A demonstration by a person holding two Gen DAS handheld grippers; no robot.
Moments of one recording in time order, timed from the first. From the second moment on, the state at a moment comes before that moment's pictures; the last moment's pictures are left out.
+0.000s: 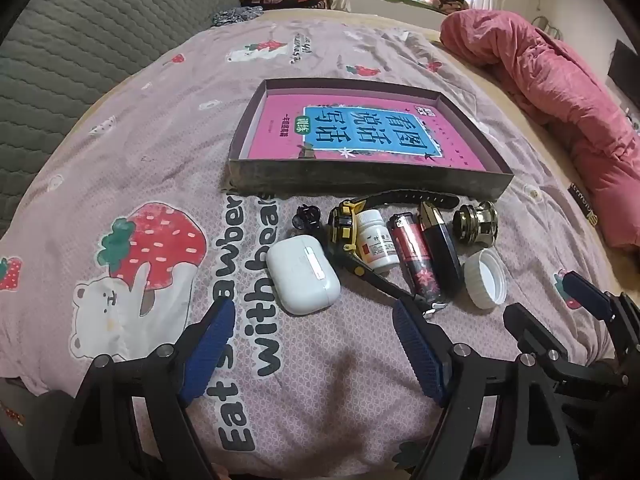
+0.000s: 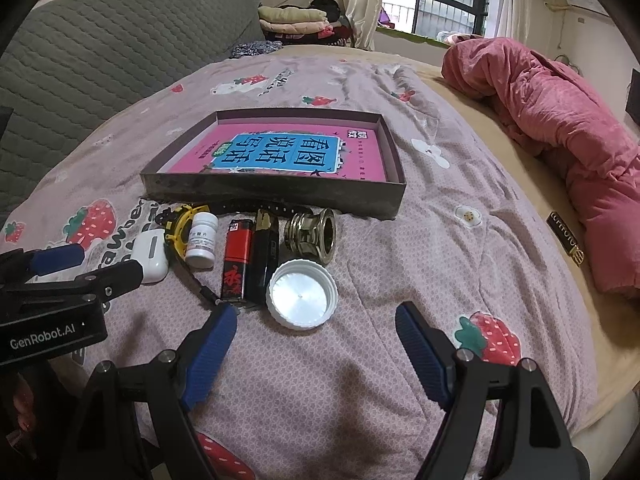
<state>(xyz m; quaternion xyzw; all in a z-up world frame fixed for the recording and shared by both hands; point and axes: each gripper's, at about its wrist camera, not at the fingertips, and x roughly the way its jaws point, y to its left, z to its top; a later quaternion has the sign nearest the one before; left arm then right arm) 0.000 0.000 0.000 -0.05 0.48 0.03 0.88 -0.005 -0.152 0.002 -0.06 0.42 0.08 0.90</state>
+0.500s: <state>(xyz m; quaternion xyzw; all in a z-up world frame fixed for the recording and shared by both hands) -0.001 0.000 -0.004 -0.05 0.48 0.03 0.87 -0.004 -0.154 0.002 -0.06 0.42 0.08 0.90</state>
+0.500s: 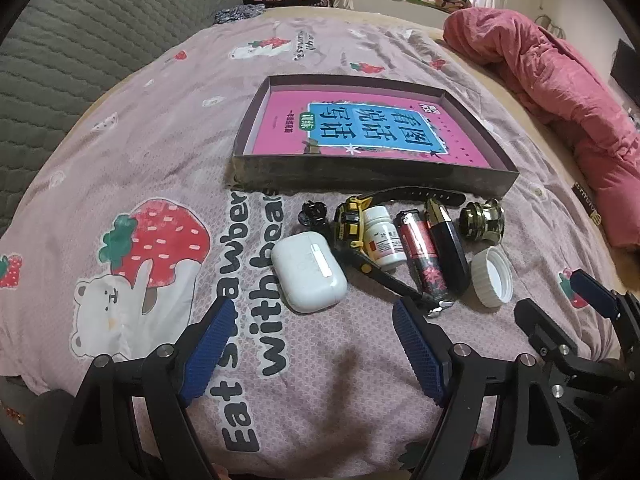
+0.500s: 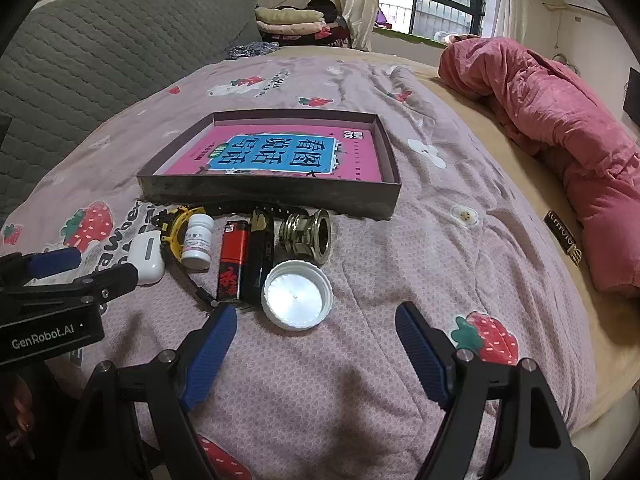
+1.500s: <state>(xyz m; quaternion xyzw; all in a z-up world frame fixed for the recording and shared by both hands) 0.039 0.011 -0.040 -0.06 0.53 0.07 0.84 0.019 -0.159 -0.023 -0.04 0.44 0.08 0.89</state>
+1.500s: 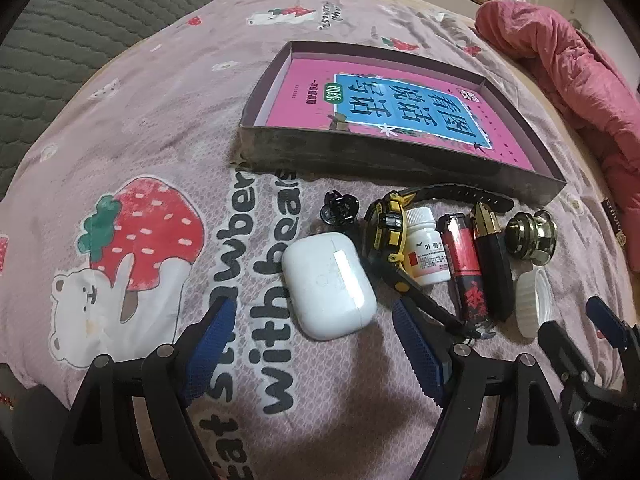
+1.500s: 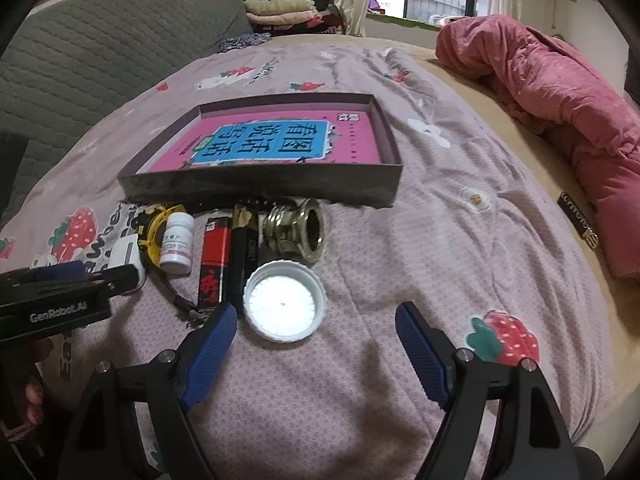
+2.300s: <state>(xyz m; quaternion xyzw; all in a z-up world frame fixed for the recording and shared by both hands) 0.077 0.015 -0.062 -0.10 0.55 0.10 0.82 0.042 -0.152 -0.043 -0.03 0.47 0.11 0.88</state>
